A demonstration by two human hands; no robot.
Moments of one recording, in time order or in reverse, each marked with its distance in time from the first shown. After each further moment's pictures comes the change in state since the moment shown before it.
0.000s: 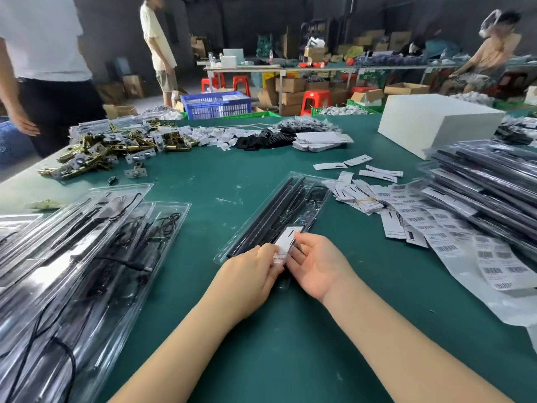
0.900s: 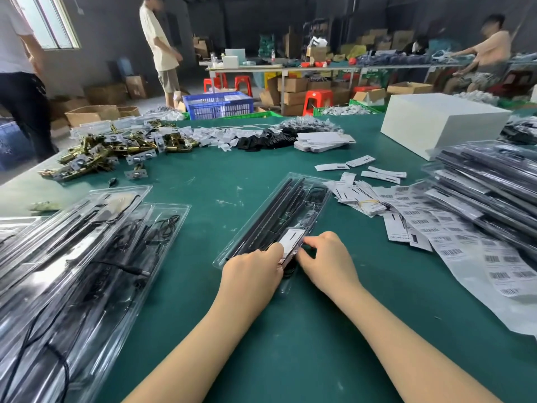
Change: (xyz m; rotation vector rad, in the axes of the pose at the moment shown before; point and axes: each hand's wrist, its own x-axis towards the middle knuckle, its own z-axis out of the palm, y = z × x) left_hand 0.013 0.017 0.005 0.269 0.029 -0.143; right_hand 0.026 -0.009 -0.039 -1.674 0.231 -0.653
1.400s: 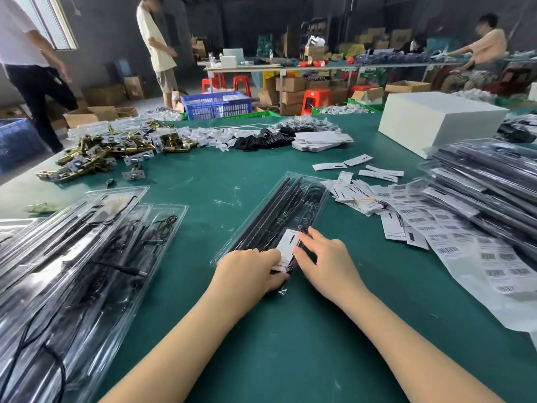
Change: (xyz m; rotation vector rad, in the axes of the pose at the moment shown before) left_hand 0.005 -0.011 -0.007 0.045 -0.078 0.146; right_hand -0.006 0.012 -0.002 -0.040 -0.063 -0.088
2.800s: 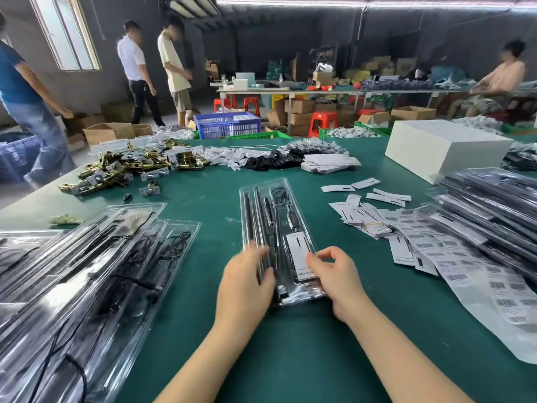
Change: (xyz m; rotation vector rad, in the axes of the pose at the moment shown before) left_hand -0.011 -0.007 0.004 -0.728 0.336 -0.360; right_hand 0.011 -0.018 -0.001 0.823 0.134 0.328
